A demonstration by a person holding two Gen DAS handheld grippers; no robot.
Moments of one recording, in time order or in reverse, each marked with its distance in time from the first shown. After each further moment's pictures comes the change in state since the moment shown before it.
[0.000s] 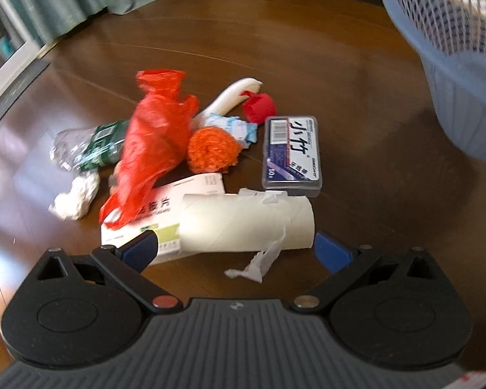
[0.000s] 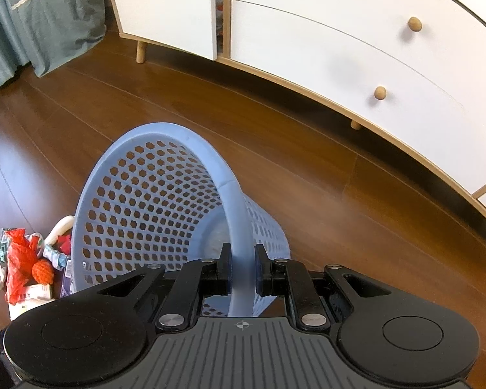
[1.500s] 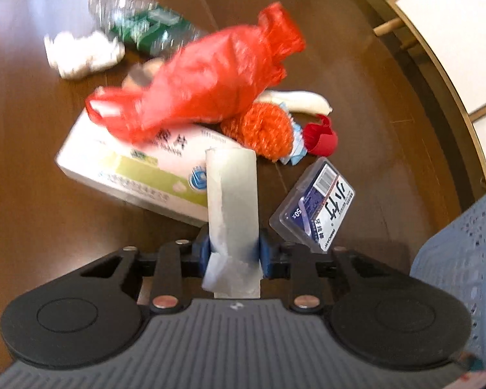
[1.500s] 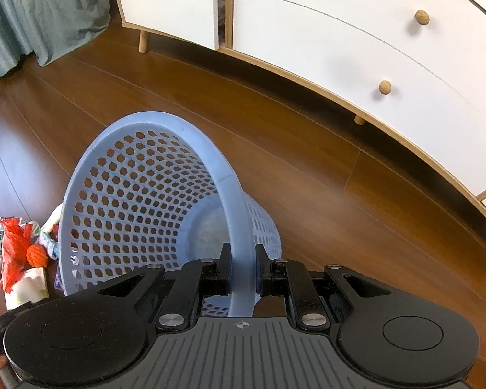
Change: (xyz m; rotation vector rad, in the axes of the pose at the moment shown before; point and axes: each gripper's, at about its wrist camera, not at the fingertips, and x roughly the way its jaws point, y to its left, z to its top) left arm 0.037 0.078 -0.010 -0.749 0.091 -0.247; right arm 0.011 -0.011 -0.001 -0.039 0.024 0.014
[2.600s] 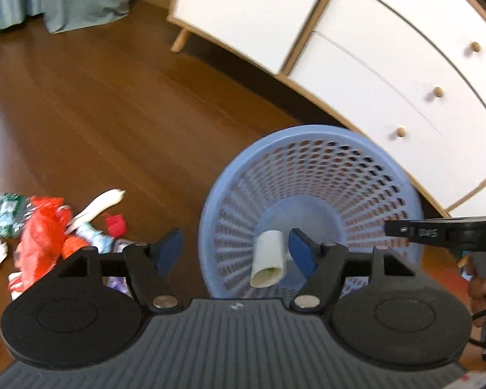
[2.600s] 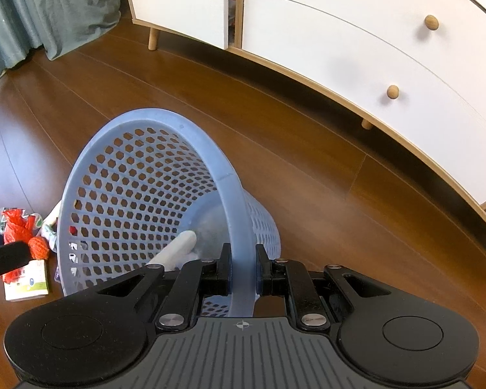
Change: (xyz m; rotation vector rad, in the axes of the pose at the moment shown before) left arm -0.120 -0.208 0.007 0.561 -0.014 -0.212; right arm 0.001 0.002 -0.005 -0.034 -0.004 0.025
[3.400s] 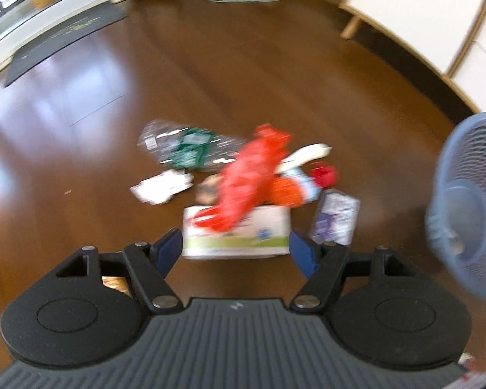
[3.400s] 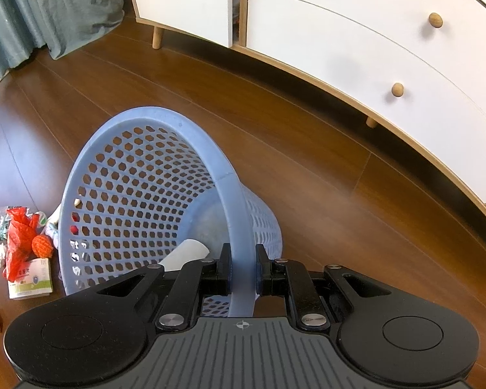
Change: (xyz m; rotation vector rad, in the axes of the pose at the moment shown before) left arm -0.057 0.175 -0.089 -0.190 0.018 0.443; right arm 0.002 0.003 -0.001 0.002 0.007 0.012
